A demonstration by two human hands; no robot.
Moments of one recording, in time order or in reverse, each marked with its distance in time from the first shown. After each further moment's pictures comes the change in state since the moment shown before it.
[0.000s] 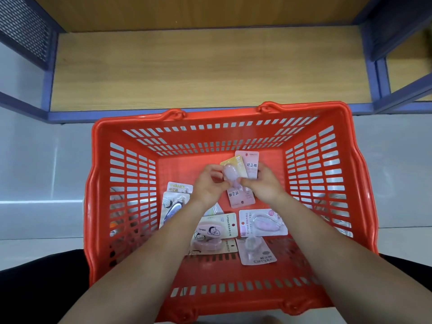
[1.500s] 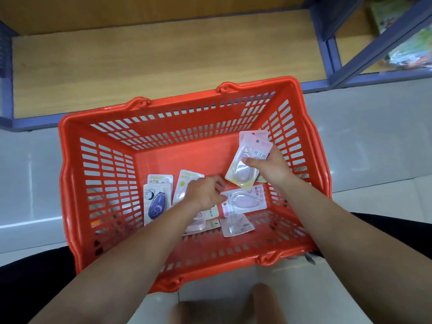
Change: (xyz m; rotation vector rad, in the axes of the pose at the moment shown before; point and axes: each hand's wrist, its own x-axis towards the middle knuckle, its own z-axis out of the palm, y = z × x) left_hand -0.027 -0.017 0.028 0.692 -0.390 0.067; right_hand -0.059 -0.002 -0.063 0.185 0.187 -0.058
